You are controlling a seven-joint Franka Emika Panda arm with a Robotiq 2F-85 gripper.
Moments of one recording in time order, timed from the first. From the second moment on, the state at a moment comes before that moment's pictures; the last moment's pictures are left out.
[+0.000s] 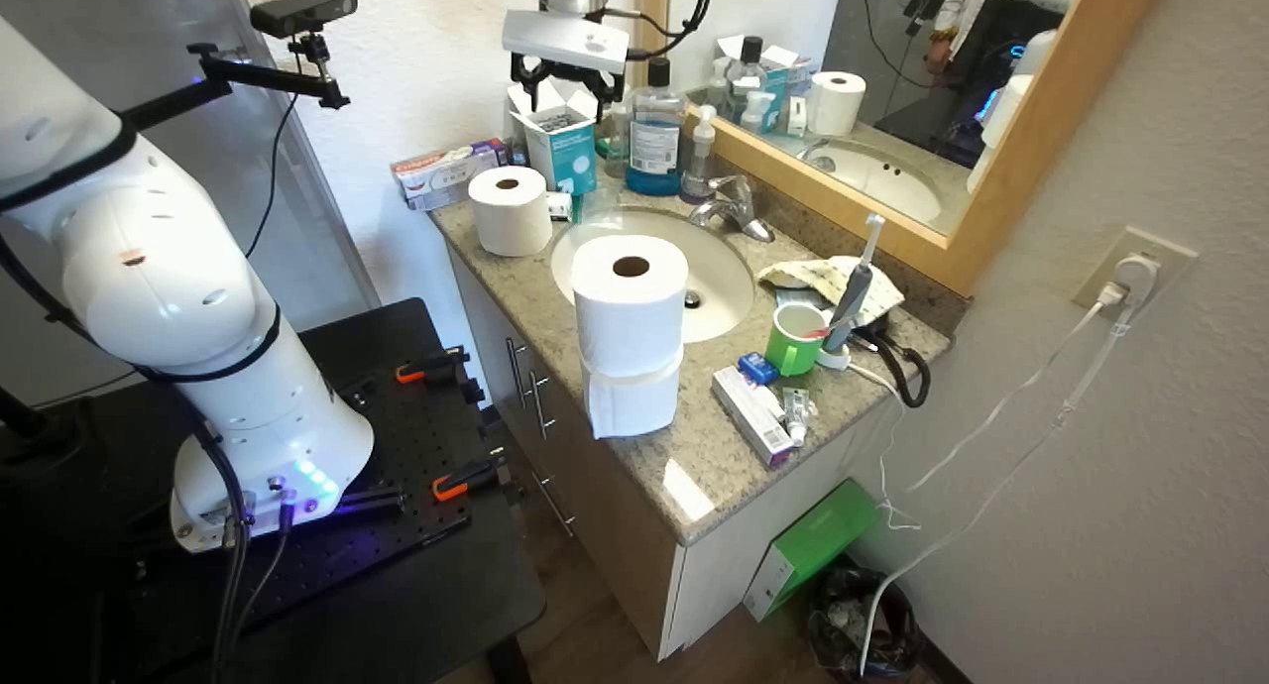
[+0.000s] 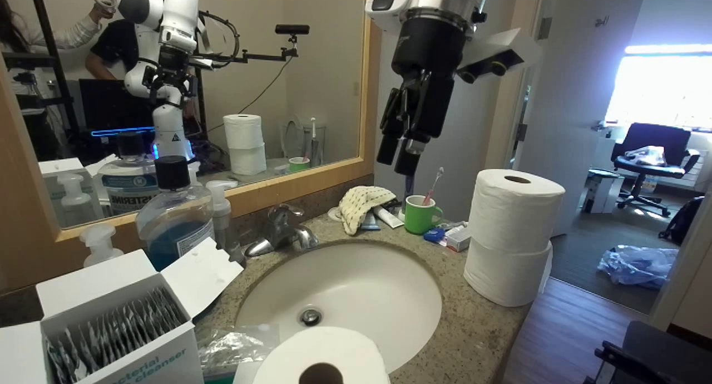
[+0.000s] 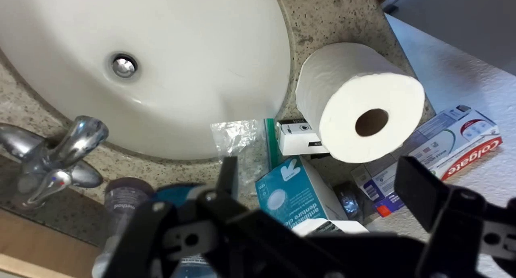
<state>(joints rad) 0.19 -0.25 0.03 -2.34 0.35 2.17 -0.92</state>
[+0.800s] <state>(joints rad) 0.17 -0.29 0.02 -2.17 0.09 1.76 -0.77</state>
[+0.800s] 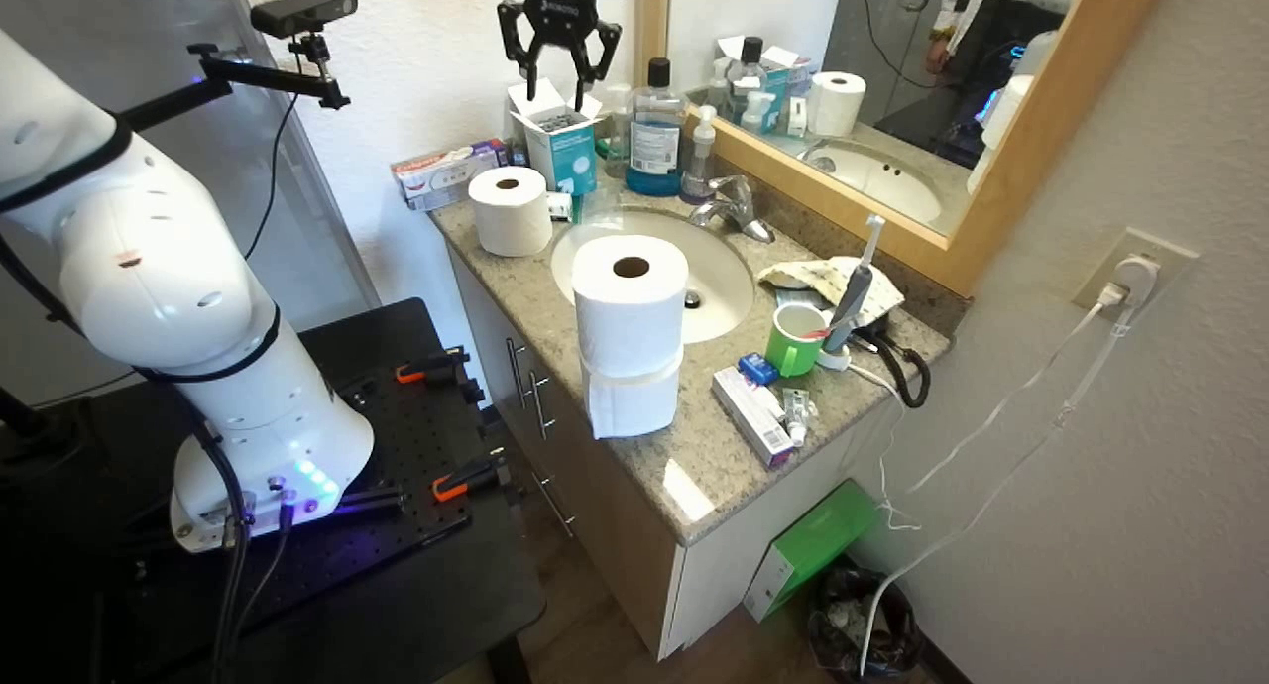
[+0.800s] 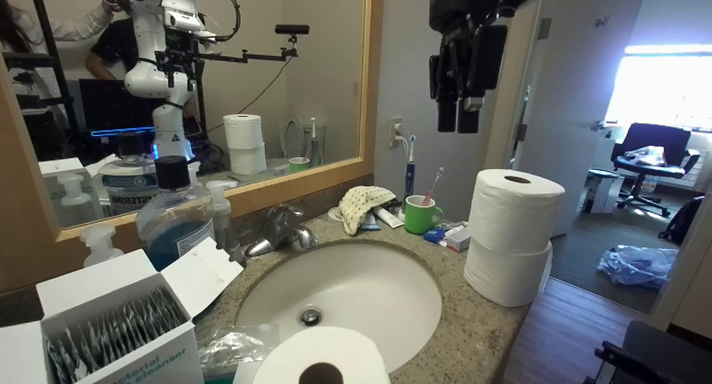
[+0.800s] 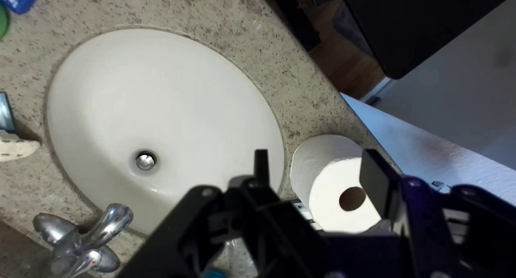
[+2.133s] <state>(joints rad) 0.25 -0.02 0.20 -2.14 0.05 1.98 -0.77</state>
